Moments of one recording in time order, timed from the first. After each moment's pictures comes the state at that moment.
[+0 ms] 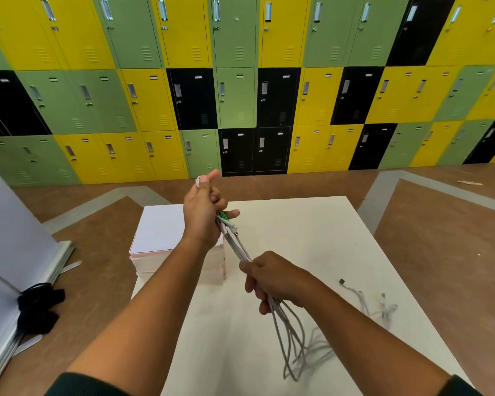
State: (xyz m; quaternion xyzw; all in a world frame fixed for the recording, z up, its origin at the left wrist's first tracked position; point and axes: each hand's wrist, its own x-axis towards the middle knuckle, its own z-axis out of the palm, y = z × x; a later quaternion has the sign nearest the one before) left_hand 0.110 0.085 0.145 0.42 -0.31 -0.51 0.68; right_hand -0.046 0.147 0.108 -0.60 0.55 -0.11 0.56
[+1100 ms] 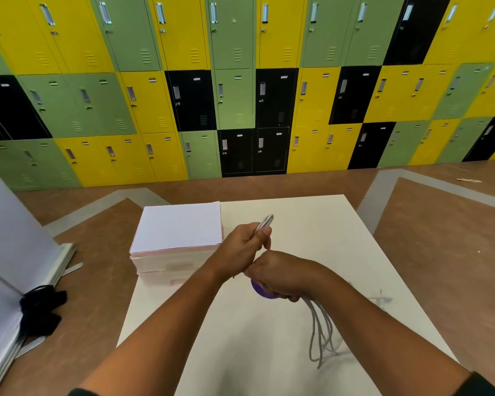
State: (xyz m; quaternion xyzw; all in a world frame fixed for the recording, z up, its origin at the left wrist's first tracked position) left_hand 0.074 0.127 0.105 0.48 -0.69 -0.40 0.36; right_hand -0.061 0.158 0.143 -0.68 0.53 -0.02 0.51
